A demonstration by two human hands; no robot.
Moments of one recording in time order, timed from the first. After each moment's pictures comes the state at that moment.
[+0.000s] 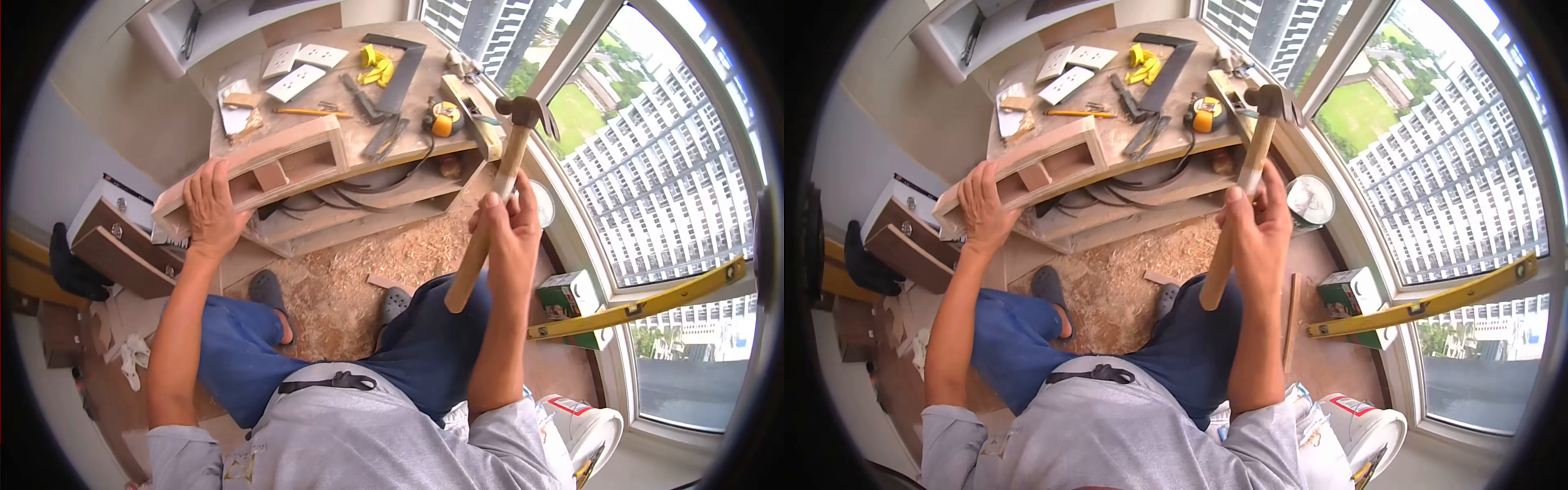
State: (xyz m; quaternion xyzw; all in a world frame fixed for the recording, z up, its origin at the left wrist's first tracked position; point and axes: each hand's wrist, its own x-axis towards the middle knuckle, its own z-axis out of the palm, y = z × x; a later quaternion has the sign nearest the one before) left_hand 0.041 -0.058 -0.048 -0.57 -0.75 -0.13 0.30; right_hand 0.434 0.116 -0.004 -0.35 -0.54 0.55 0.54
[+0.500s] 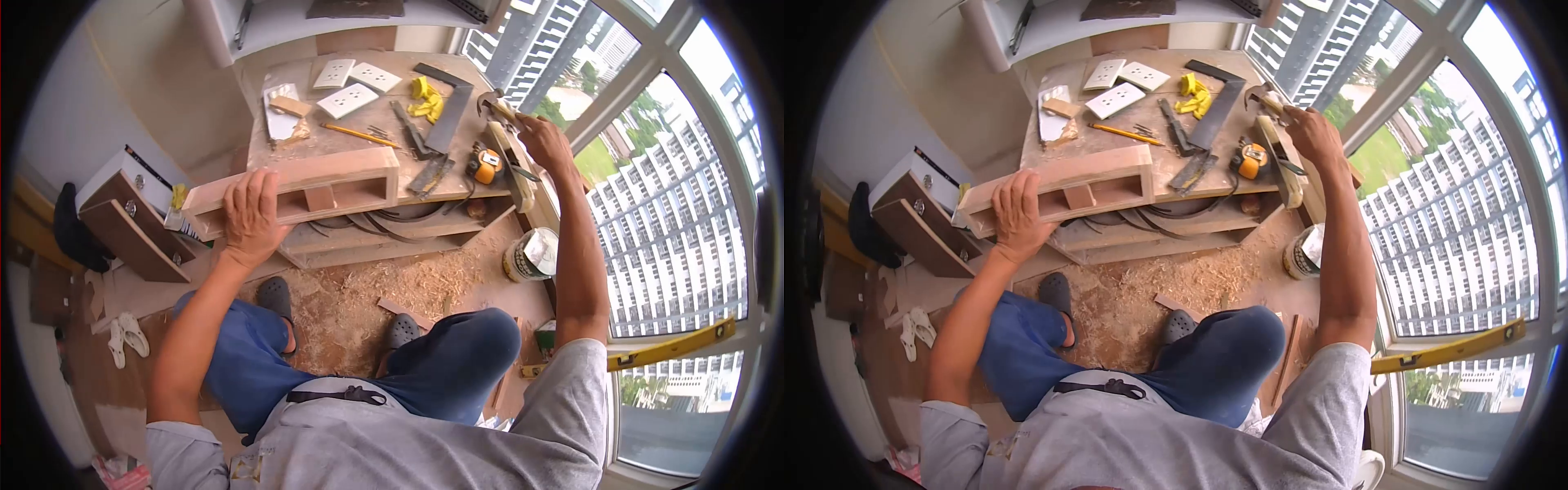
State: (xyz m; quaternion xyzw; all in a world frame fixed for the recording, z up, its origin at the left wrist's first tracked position) left_hand 0.034 -0.065 -0.061 -0.58 -0.74 -0.14 0.31; right_hand 0.359 0.409 0.024 -0.38 -0.92 0.00 0.14
